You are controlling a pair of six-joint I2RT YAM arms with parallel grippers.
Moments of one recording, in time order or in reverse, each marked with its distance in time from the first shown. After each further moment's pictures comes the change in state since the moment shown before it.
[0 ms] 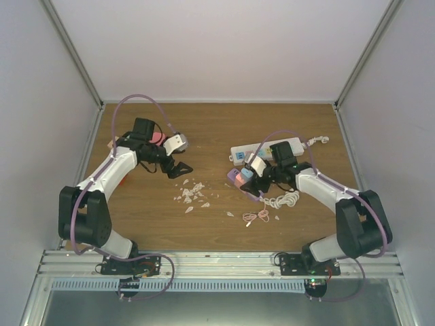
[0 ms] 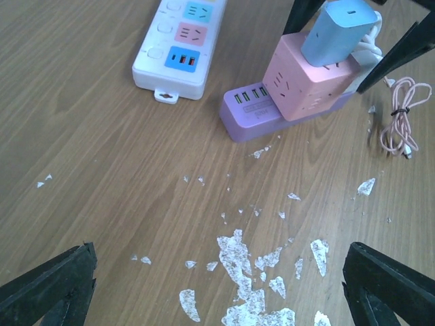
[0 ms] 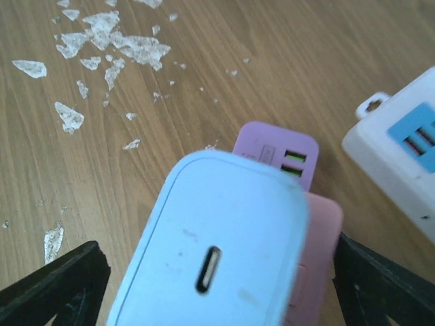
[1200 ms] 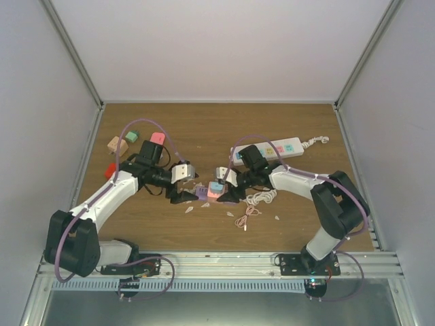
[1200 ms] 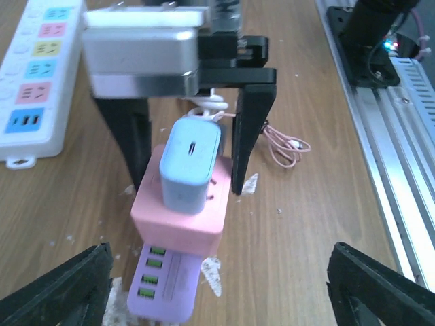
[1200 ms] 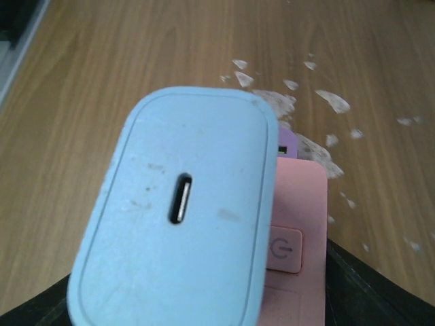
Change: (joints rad) left arm -0.133 -0.213 -0.259 0.042 0.151 0.173; right arm 0.248 0.222 0.101 0.097 -0.164 -0.179
